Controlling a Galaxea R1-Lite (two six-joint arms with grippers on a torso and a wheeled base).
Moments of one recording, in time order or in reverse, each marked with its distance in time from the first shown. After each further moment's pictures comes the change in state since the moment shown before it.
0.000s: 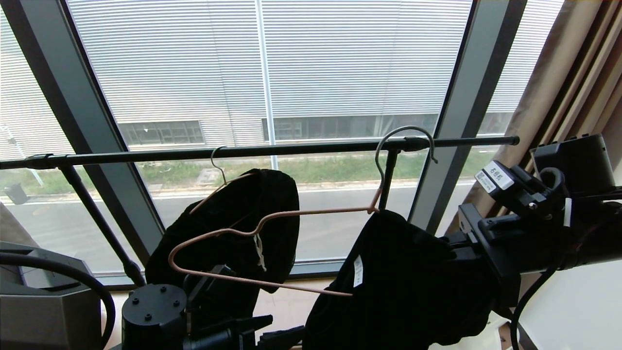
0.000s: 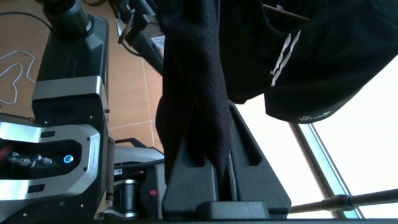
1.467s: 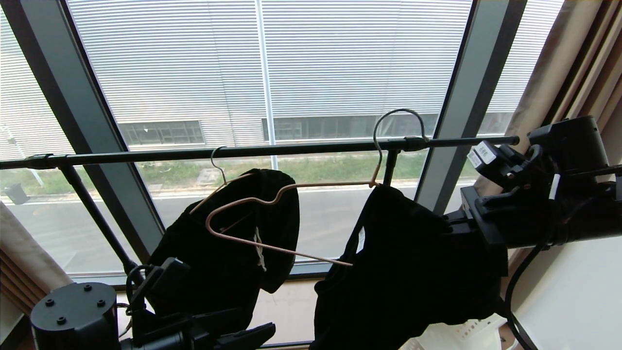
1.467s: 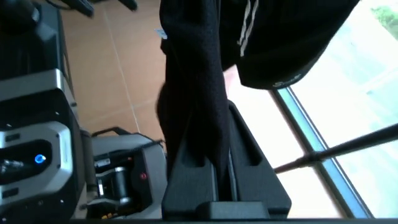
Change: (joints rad) left arm 0.078 -0.342 0.046 0.268 -0.015 0.079; right arm -0.060 0.046 -0.120 0.099 -0.053 0.005
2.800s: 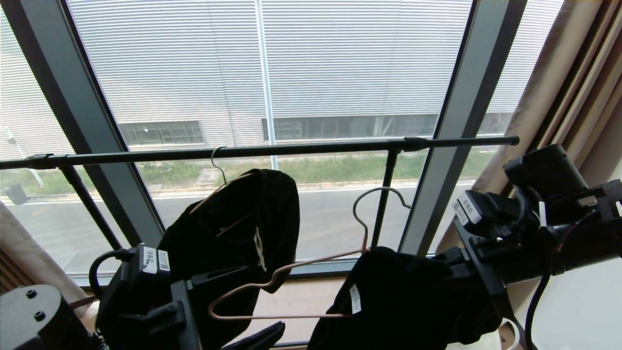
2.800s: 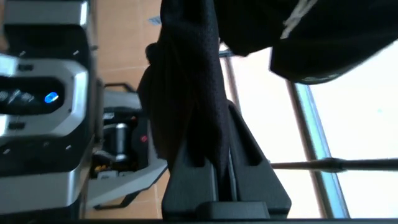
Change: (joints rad) left arm -0.069 -0.053 0.011 -0.242 0.006 0.398; right arm 0.053 0.014 0.027 0.186 -0.089 -0.275
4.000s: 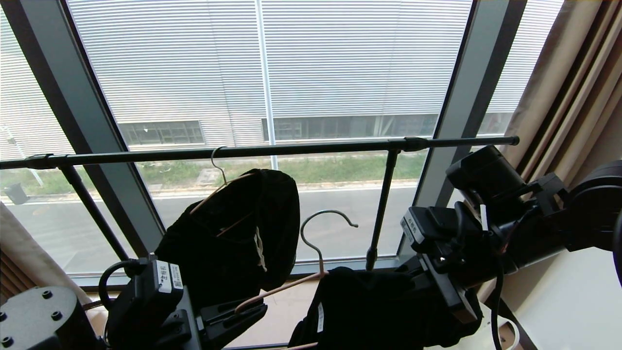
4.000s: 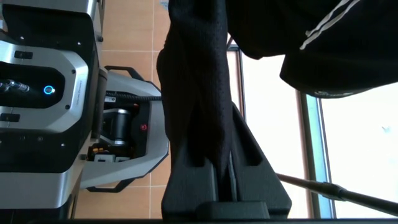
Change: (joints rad) left arm -0.001 -0.002 0.000 0.075 0.002 0.144; right arm 0.163 0.119 -0.148 0.119 -0.089 -0.074
